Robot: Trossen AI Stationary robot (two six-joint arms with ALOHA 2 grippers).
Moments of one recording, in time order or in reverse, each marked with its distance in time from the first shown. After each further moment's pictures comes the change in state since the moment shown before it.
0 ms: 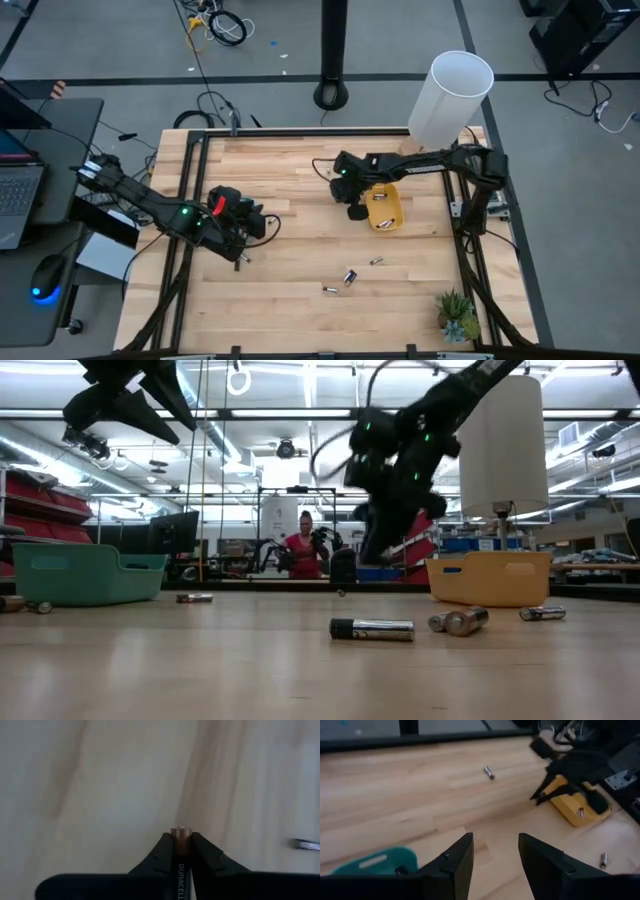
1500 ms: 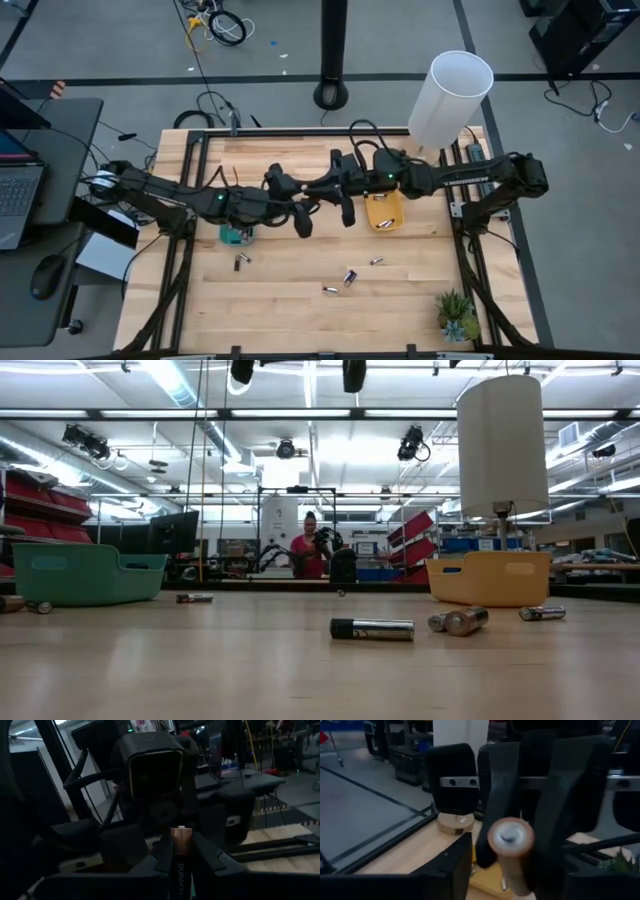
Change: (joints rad) left arm 0.267 0.205 0.137 1.052 0.248 1.220; right arm 0.248 -0.293 0.003 0.796 0.028 0.714
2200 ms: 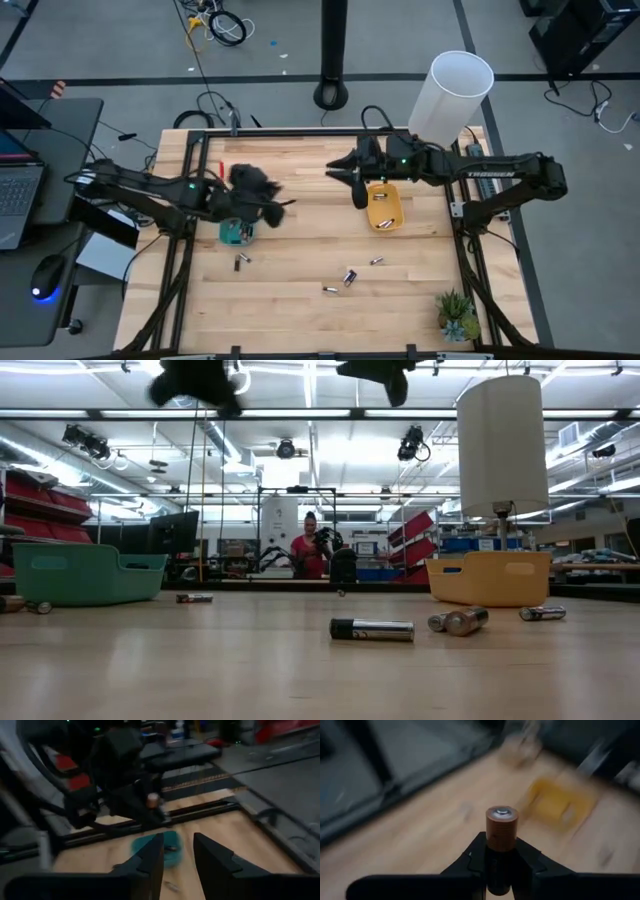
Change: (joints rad) left arm -0.001 -0.169 0.003 -0.750 -0.080 -0.423; right arm -0.083 -0.172 -0.002 -0.395 0.155 -0.076
